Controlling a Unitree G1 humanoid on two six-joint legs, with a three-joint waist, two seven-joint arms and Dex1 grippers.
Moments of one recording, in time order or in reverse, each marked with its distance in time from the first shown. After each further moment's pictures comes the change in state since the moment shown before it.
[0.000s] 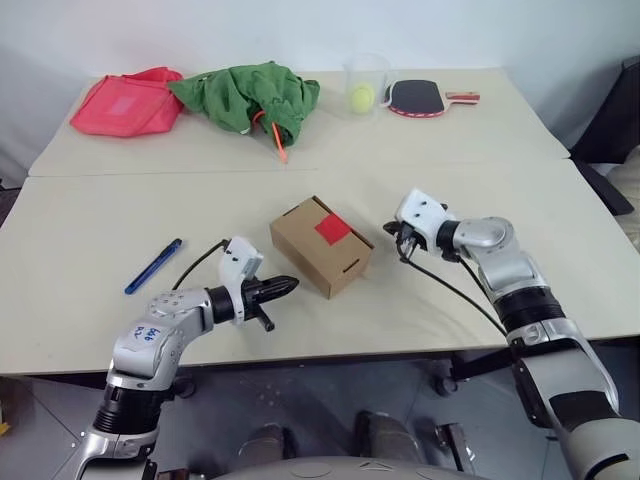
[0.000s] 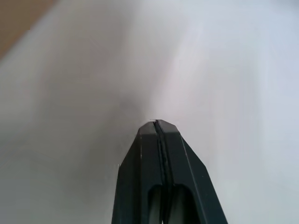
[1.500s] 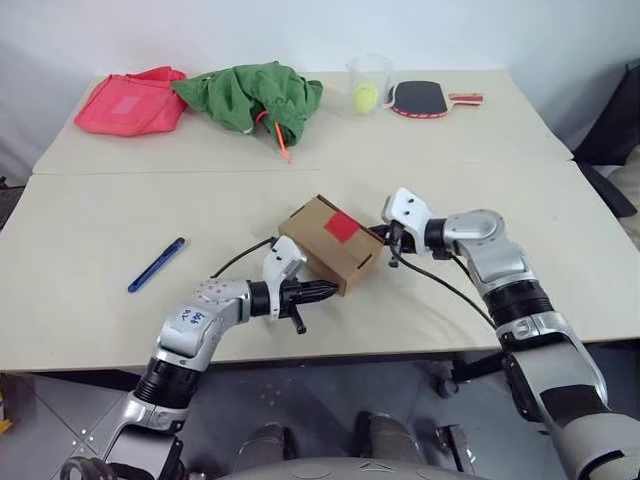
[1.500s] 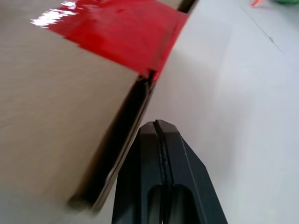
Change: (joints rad) left arm -0.127 -0.086 -0.192 0.134 0.041 -0.092 -0.084; right arm -0.038 0.051 0.012 0.025 0.065 -0.010 0.174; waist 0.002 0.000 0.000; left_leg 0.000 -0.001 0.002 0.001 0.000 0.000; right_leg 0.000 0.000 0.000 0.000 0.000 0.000
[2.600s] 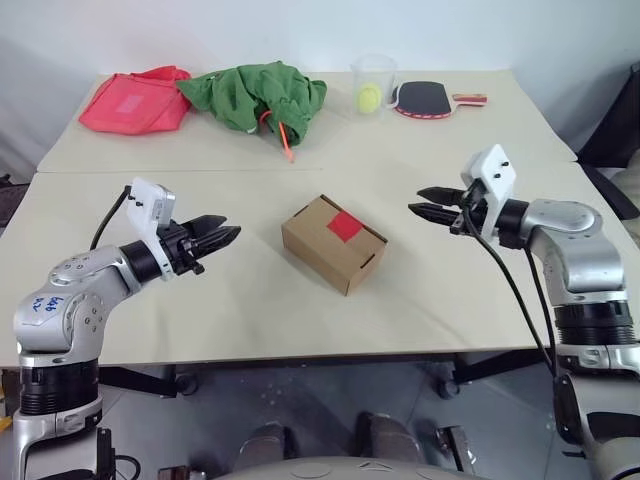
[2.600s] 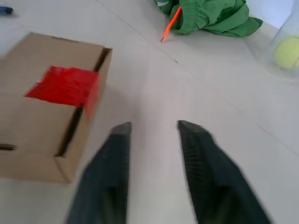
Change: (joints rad) left arm 0.031 0.289 0.466 -0.063 -0.190 0.124 0.073; right arm 0.221 -0.230 -0.275 -0.576 0.323 0.481 -0.014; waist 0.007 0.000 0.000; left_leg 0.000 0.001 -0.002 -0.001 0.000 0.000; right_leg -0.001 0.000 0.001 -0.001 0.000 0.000
